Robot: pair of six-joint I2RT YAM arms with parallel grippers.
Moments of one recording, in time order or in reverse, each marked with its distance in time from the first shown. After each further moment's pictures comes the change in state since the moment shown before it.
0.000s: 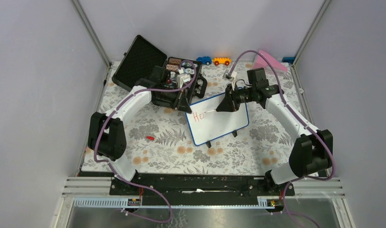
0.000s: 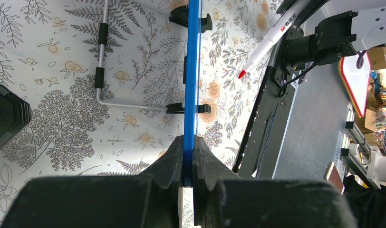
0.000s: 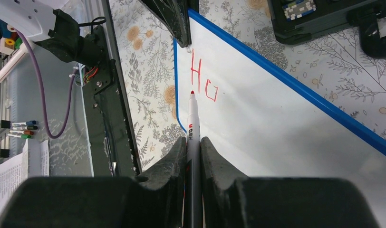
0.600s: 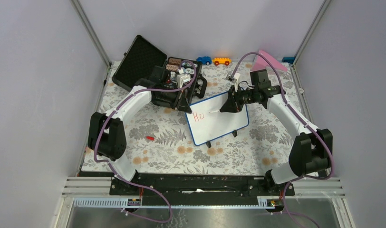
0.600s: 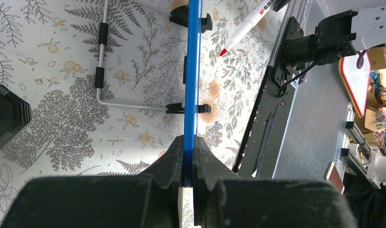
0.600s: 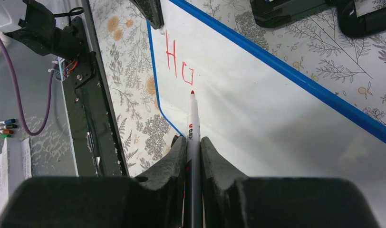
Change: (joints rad) left arm 0.000 0.000 0.000 0.000 0.000 0.000; right arm -0.050 -0.002 -0.028 -0.028 0.032 -0.075
